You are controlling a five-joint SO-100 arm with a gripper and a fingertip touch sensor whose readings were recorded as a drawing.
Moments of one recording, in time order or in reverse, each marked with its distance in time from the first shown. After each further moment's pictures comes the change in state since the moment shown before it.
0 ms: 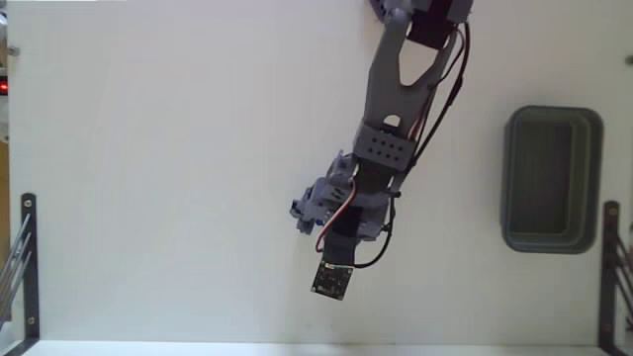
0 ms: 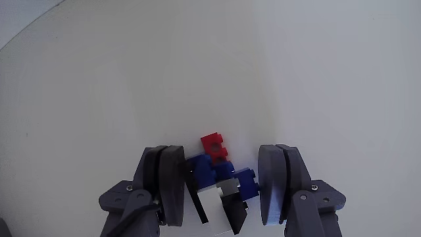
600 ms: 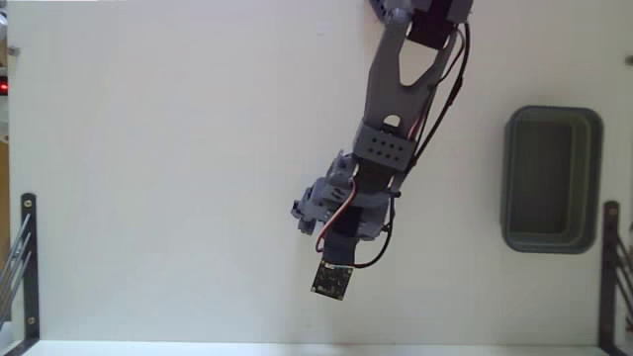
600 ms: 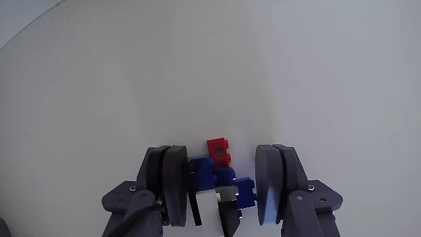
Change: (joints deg) arm 0.0 0.0 0.0 0.0 0.0
